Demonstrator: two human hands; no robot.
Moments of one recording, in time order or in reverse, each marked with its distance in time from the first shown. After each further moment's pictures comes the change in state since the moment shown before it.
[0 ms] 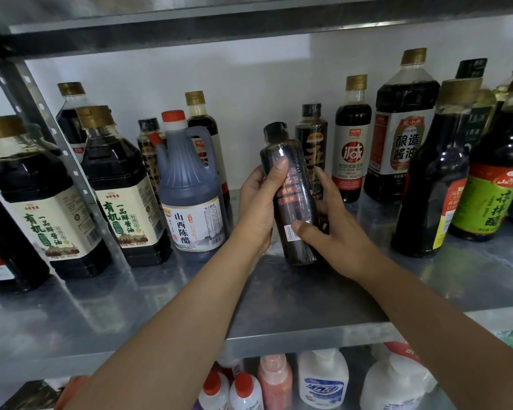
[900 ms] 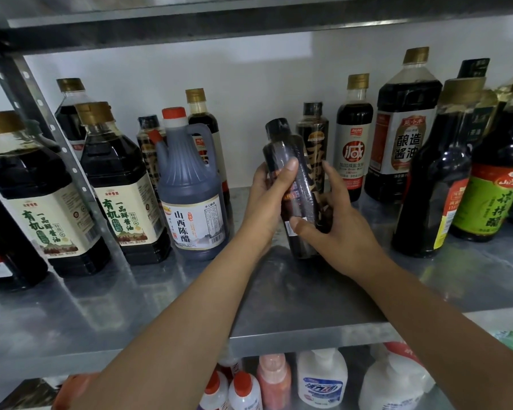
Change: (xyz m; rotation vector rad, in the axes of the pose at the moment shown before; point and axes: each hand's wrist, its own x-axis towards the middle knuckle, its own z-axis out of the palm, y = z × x) left_hand 0.002 -0.004 0.003 0.205 0.004 -0.024; right_hand -0.002 -0.005 -0.002 -0.164 0.126 -0.003
